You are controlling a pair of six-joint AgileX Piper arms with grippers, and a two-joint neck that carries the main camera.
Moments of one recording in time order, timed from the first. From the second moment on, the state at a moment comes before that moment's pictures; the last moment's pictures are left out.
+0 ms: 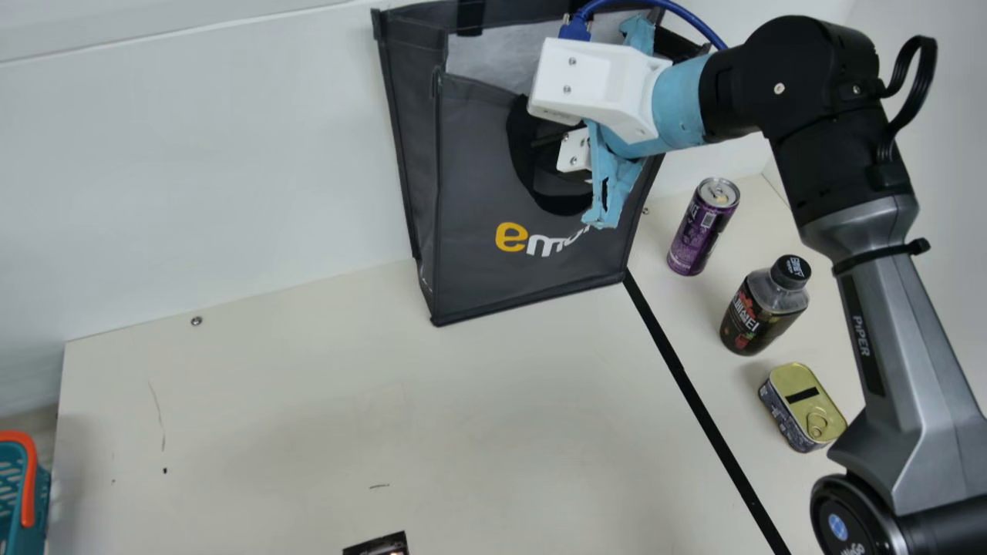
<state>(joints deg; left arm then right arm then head) -1.7 43.3 -69.0 -1.5 69.5 0.0 -4.7 103.3 -123.2 24.4 70.0 -72.5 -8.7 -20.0</state>
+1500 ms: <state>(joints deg) -1.7 43.3 -69.0 -1.5 69.5 0.0 6.1 80.1 -108.6 18.2 70.0 -64.8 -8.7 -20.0</state>
